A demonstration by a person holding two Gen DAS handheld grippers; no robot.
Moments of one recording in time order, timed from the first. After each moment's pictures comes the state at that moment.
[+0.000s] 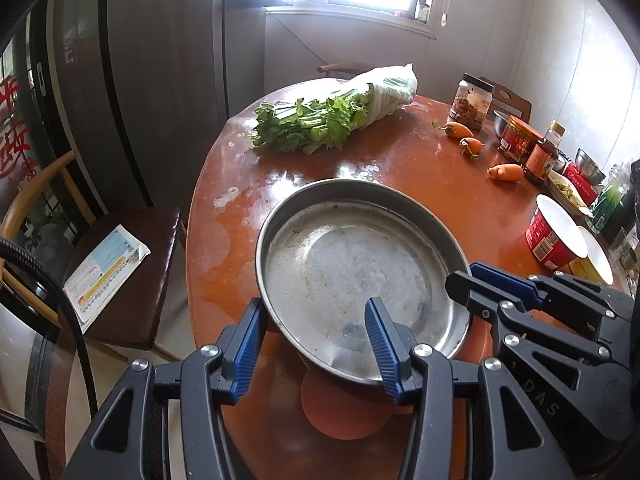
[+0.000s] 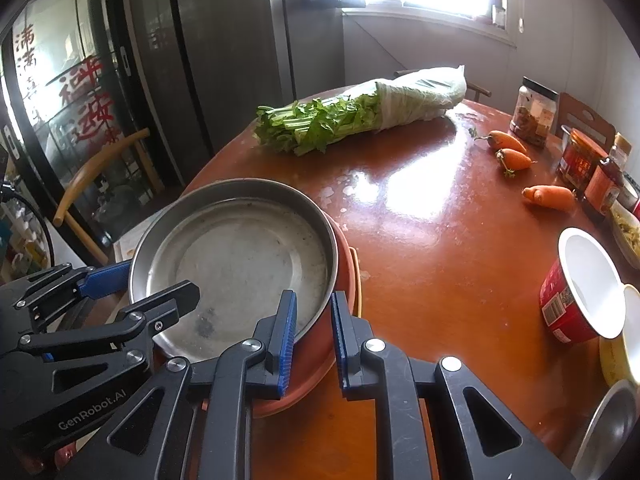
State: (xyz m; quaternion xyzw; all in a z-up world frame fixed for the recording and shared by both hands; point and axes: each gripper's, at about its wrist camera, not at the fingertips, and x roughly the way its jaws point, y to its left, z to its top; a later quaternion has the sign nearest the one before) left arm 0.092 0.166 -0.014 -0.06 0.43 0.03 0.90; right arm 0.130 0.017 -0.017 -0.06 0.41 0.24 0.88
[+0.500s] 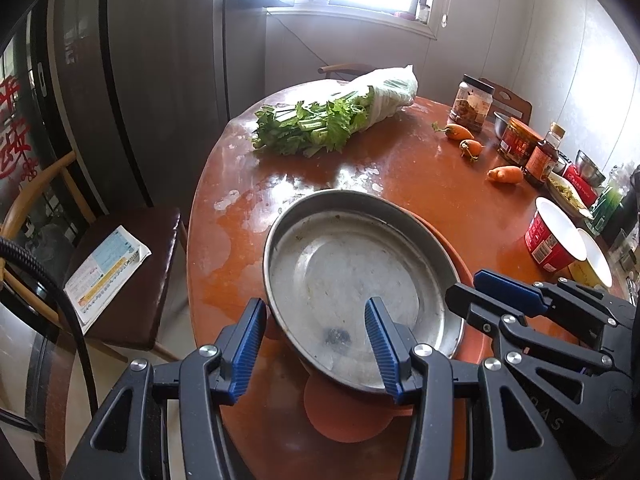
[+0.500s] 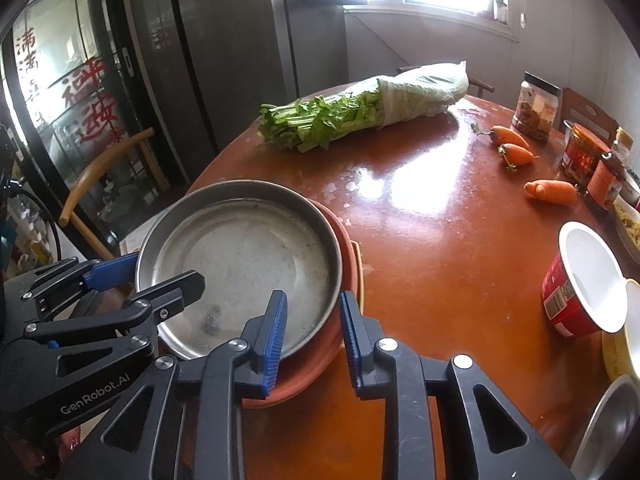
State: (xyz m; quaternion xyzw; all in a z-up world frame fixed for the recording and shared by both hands) left arm 0.093 0.166 -0.011 -0.06 0.43 0.03 0.90; right arm 0.128 0.013 -0.014 -0.06 0.41 0.25 0.87
